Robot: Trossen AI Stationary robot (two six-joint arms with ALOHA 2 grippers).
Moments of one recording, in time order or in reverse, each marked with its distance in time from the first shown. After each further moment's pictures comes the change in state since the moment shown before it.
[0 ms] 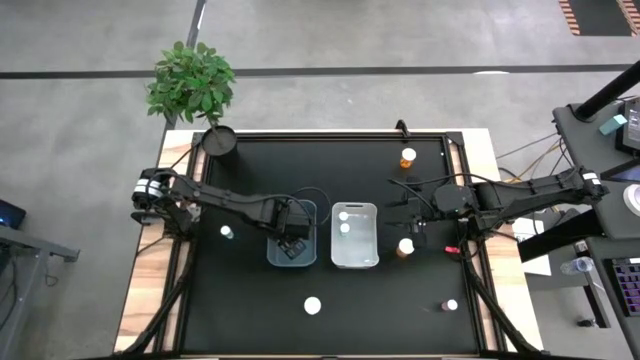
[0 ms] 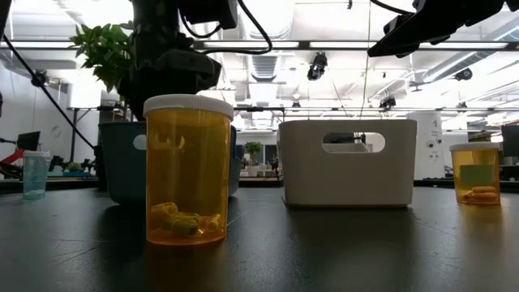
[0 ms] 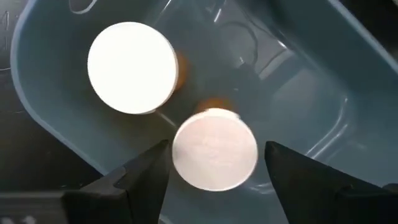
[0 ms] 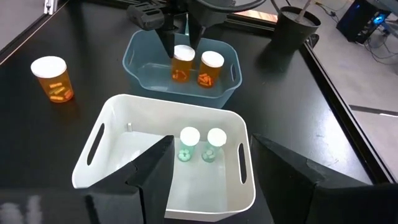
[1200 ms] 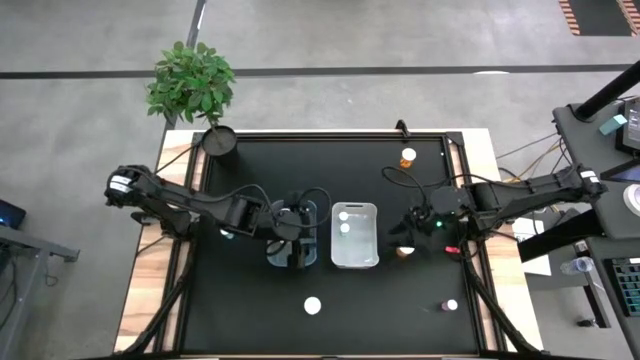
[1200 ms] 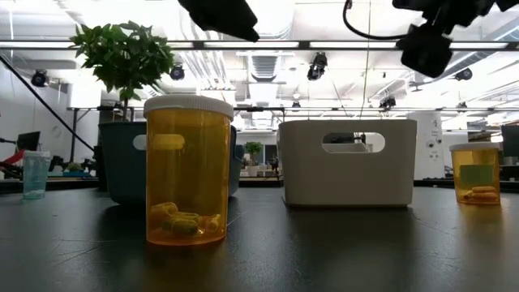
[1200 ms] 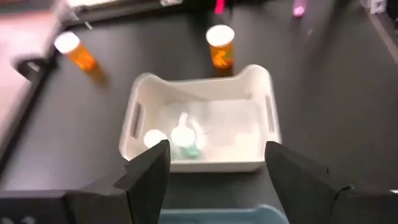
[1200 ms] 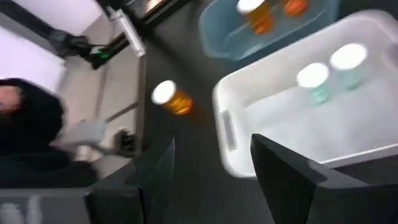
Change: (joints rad) left arm -0.112 -0.210 -0.016 0.585 -0.183 0.827; right arm 0.019 0.046 0.038 -0.042 -0.332 0.744
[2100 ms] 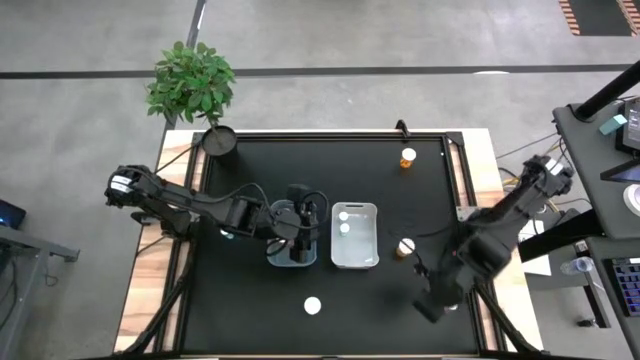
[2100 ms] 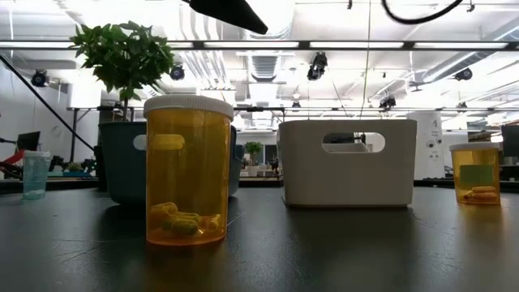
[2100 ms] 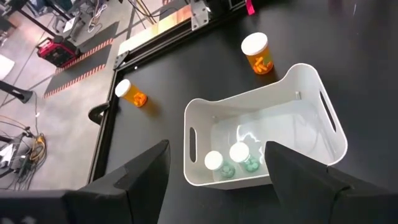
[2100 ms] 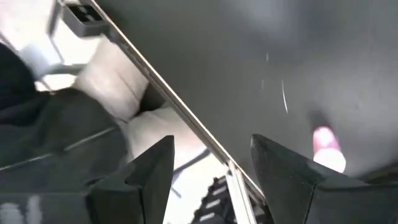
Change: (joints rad) left arm 0.000 -0.001 -0.022 0.100 -0.145 0.303; right arm 0.587 0.462 0.535 -0.634 0.048 0.932
